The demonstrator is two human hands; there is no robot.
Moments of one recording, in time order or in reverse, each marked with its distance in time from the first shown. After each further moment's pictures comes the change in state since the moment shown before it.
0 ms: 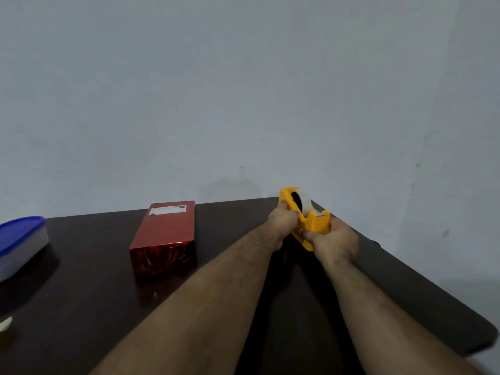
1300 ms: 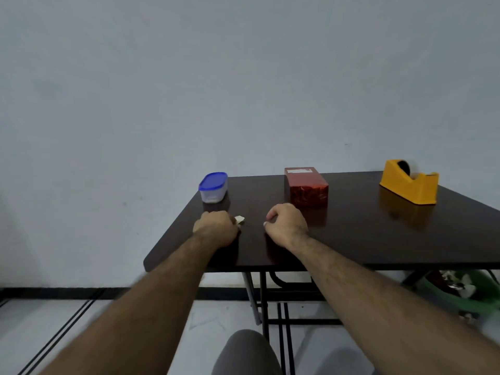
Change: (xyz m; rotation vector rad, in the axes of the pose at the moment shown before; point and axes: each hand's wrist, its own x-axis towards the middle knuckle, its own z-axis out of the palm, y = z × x) left_hand -0.388 -0.105 -0.340 1.173 0.458 -0.308; right_hand -0.355 -0.155 0.092 -0.149 -0.538 -0.568
